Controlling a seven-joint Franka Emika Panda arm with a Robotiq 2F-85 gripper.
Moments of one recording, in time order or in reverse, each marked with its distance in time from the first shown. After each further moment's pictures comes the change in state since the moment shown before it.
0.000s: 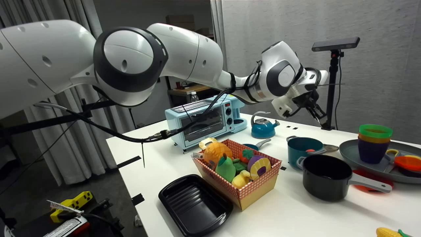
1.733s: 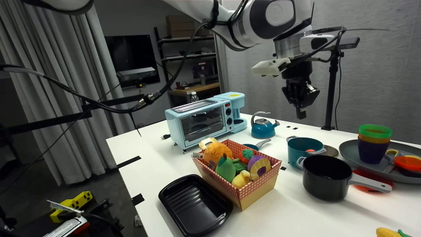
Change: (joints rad) arm -0.063 -0.641 0.135 -0.708 0.051 -0.307 -0.568
